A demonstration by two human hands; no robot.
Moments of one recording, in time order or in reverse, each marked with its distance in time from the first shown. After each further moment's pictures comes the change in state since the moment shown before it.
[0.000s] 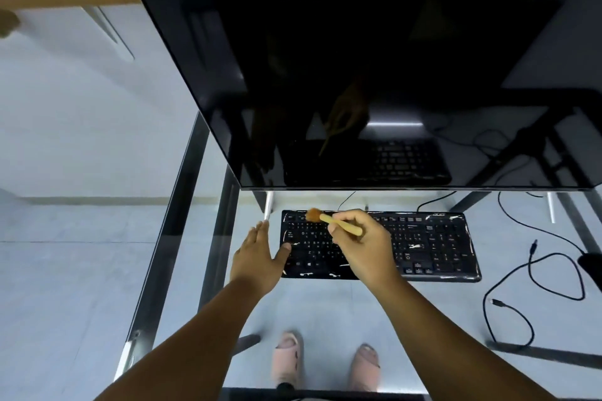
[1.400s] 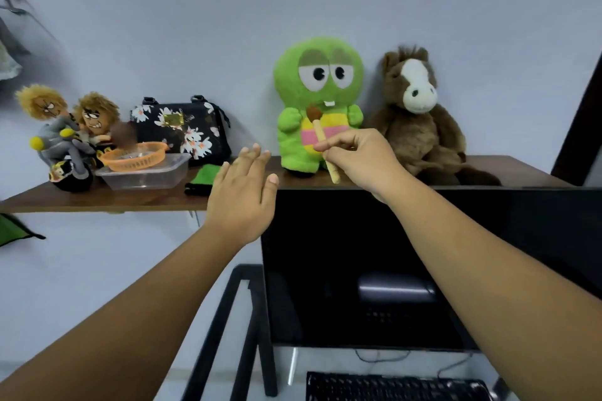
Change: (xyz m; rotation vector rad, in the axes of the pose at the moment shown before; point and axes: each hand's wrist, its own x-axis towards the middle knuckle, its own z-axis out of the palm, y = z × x) left_hand -0.036 0.135 -0.348 0.158 0.912 0.596; right_hand 0.040 -0.394 -0.010 -0.149 -0.009 -0.668
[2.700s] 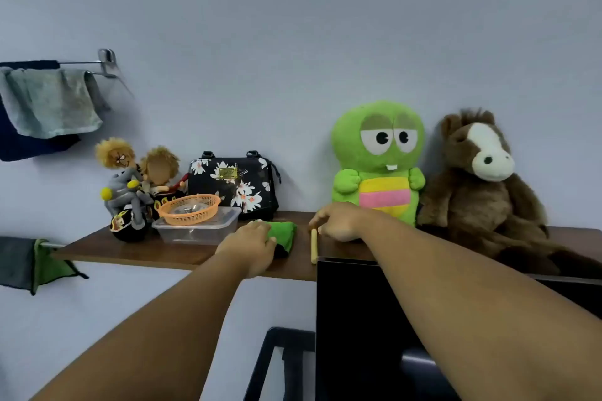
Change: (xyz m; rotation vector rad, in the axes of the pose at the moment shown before) left_hand 0.061 -0.128 0.004 0.112 -0.438 -0.233; right_hand 0.109 0.000 0.122 -0.707 -0.592 0.035
